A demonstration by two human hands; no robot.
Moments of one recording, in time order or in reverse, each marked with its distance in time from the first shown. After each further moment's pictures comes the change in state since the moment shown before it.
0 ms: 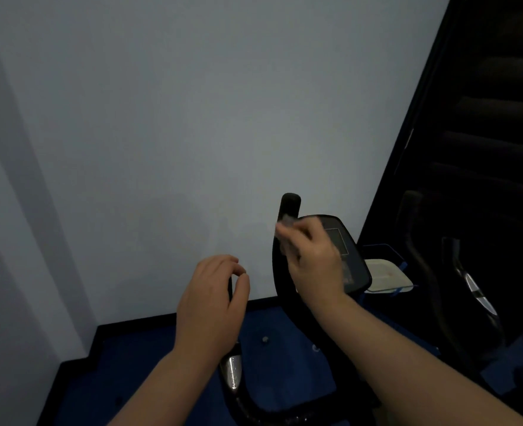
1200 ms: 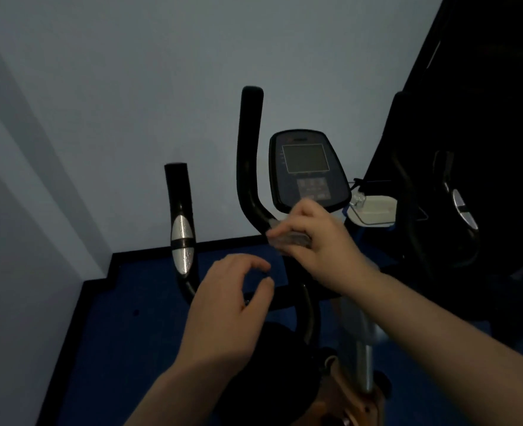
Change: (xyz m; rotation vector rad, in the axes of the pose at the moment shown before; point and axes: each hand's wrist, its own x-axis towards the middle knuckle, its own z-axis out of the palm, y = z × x) left_hand -0.123 0.084 0.035 -0.183 -0.269 -0.253; right_hand -0.091 0.039 -0.088 0.417 -0.609 0.126
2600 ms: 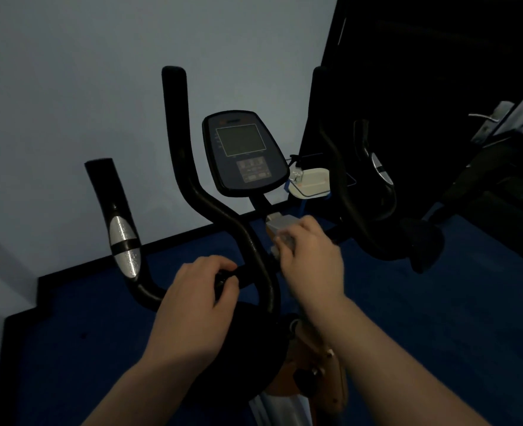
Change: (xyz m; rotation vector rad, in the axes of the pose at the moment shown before) left_hand 0.001 -0.010 0.002 0.125 -0.214 0.097; right_hand -0.067 -0.003 0.017 -0.419 0.329 0.572
